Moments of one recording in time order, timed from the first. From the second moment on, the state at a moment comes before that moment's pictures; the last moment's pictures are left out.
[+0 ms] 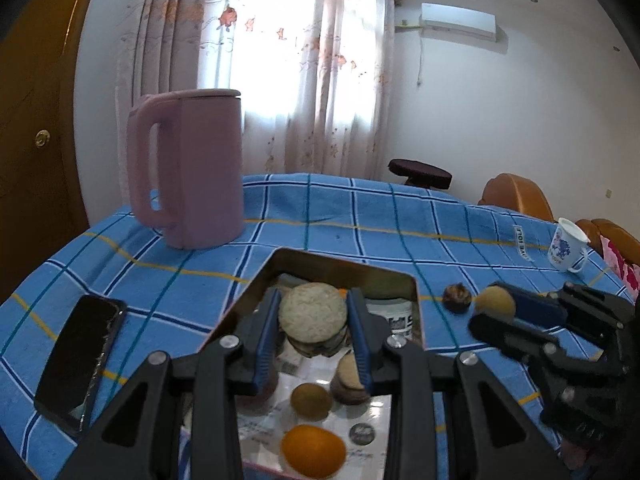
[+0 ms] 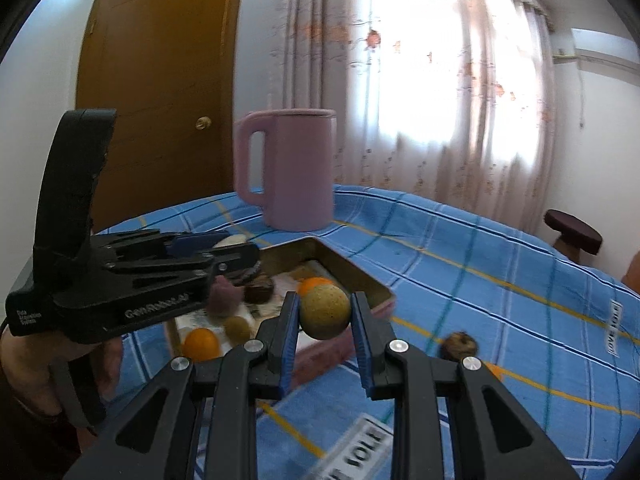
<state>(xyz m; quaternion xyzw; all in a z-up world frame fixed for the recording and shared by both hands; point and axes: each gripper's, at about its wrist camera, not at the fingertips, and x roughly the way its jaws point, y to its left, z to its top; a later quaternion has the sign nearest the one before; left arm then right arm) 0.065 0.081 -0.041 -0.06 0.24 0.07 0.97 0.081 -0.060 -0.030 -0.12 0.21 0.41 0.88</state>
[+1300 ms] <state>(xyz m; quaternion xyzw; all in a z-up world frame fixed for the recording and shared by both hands) 0.052 0.094 -0.035 -0.07 0.23 0.09 0.97 0.071 -0.049 -0.044 -0.18 0.25 0.42 0.85</state>
